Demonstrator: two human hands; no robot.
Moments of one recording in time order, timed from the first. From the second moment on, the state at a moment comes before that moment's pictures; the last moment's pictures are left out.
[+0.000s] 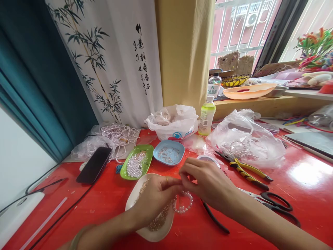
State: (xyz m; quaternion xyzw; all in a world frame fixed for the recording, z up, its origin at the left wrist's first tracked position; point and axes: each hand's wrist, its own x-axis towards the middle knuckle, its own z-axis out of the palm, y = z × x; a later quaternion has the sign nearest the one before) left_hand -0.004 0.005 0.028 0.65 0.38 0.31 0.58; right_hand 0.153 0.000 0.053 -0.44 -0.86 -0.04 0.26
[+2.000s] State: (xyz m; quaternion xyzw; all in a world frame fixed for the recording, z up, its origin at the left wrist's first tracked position) left_hand -0.011 0.013 0.040 0.65 0.33 0.29 0.63; right_hand 0.178 0.230 0.114 -0.62 -0.77 -0.15 -0.06
